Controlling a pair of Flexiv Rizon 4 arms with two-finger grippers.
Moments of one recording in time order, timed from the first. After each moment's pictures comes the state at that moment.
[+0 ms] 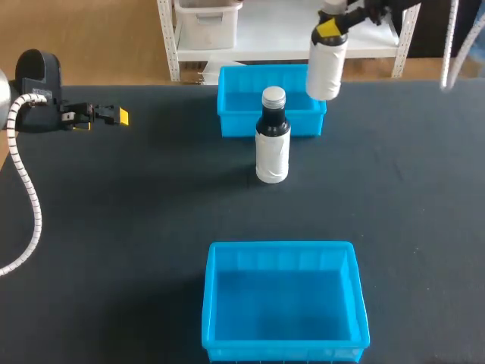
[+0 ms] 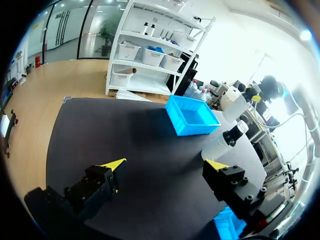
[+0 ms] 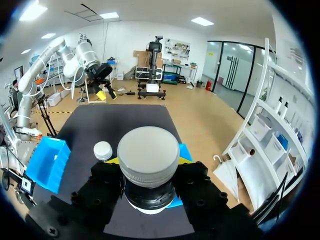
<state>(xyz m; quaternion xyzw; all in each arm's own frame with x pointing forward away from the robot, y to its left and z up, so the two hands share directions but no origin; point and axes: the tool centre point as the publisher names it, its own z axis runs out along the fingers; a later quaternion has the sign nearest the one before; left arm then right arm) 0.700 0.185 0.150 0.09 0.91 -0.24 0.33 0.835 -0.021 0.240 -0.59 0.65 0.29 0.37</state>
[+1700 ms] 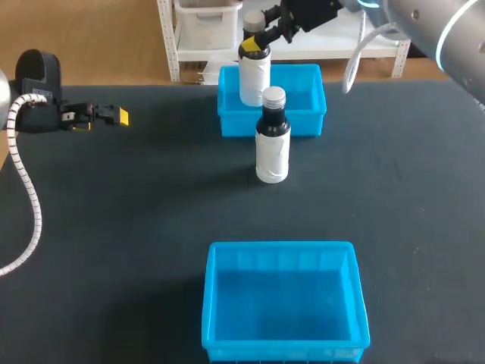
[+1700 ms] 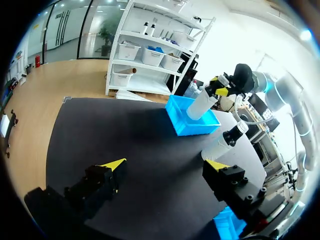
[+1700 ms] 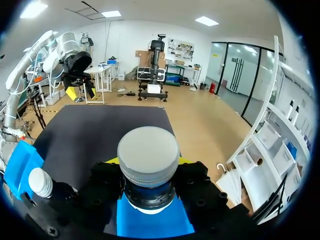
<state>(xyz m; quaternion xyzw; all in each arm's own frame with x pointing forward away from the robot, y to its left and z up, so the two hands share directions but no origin) 0.700 0.185 0.150 0.09 0.91 -0.24 0.33 0.899 0.105 0.174 -0.60 0.64 0.29 0.38</state>
